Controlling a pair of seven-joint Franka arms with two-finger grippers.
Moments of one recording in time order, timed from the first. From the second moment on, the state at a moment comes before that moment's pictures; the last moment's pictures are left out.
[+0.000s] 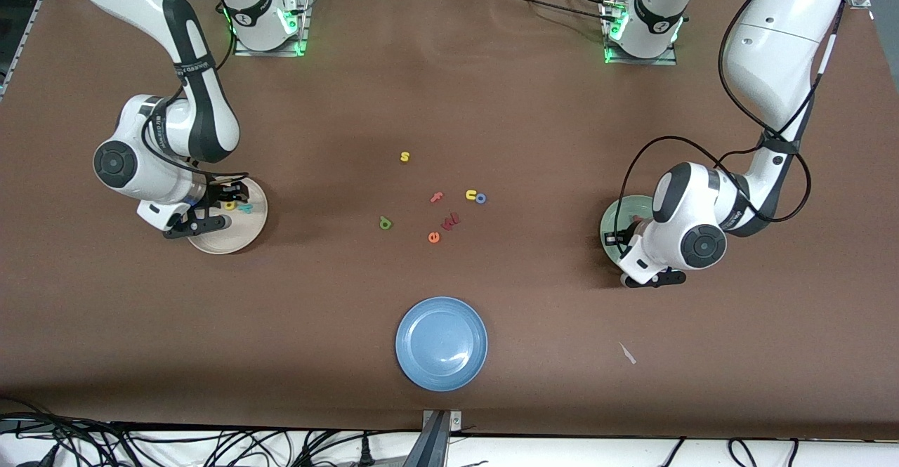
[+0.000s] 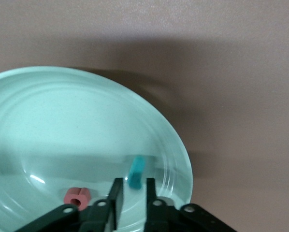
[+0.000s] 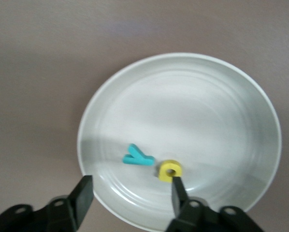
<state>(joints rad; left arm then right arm) 0.04 0.70 -0.25 -1.65 0.09 2.02 -0.35 0.51 0.39 -0.46 -2.10 0.25 2.28 -0.35</state>
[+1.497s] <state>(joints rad) -0.13 0.67 -0.48 -1.63 -0.02 2.15 -1.39 0.76 0.68 -0.24 -1.78 0.24 2.49 0.22</state>
